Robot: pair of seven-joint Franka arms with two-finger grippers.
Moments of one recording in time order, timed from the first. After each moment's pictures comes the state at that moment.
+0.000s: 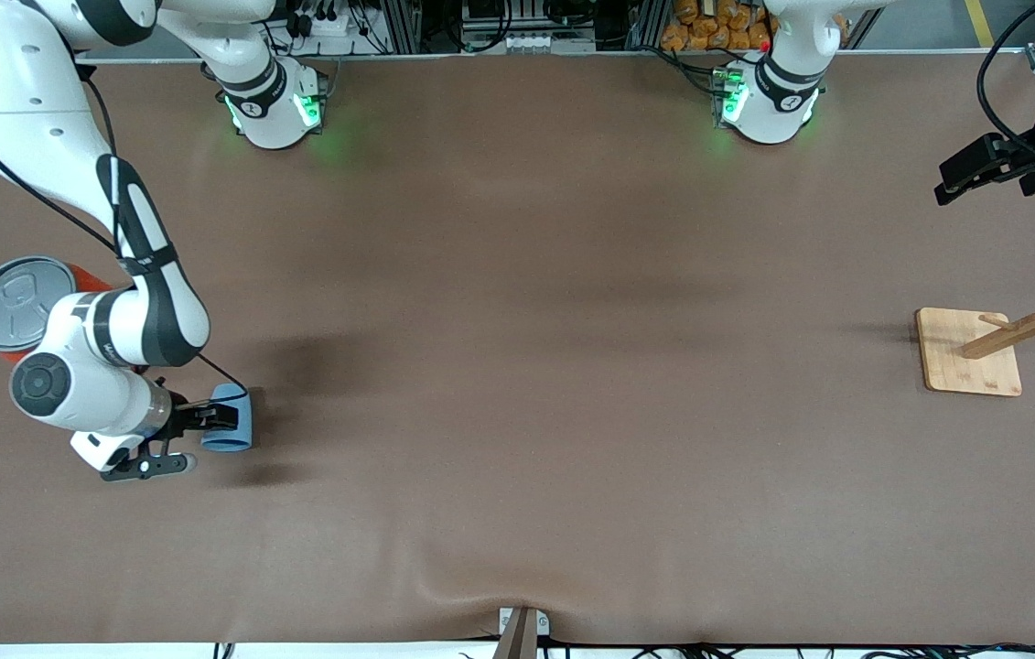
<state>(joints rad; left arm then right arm) 0.13 -0.04 -0.19 -1.51 -0.01 1.39 -0.17 -0.06 0.67 0.06 -1.65 -0.04 2.28 -0.12</state>
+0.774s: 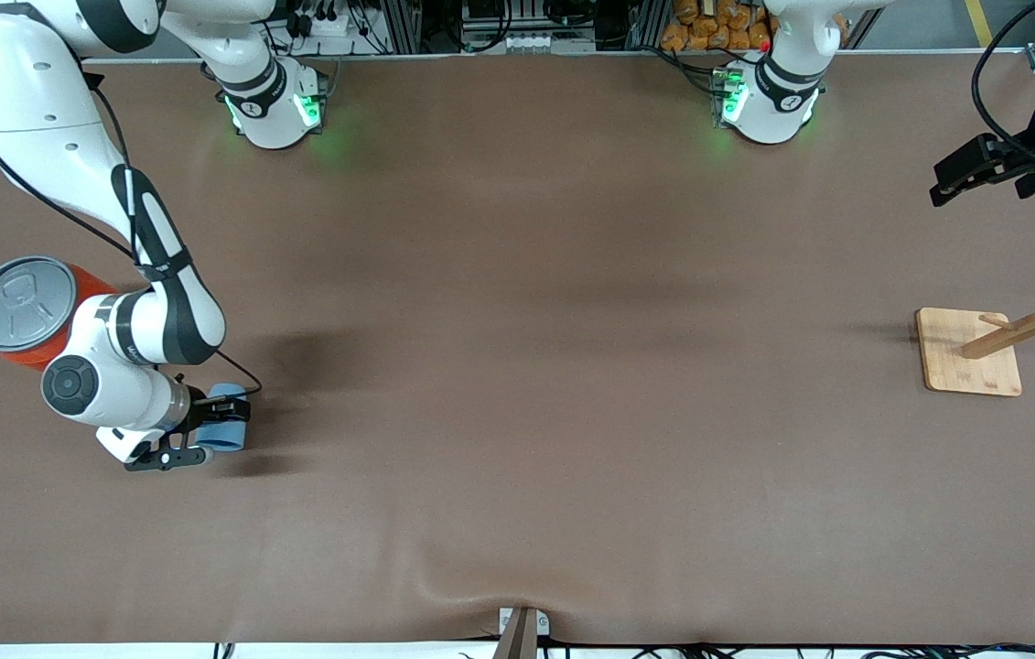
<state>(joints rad) 0.13 -0.04 -0.20 -1.52 -0.01 1.40 -0.16 -0.06 0.68 0.07 -1.68 -0.04 2.29 -0.08</state>
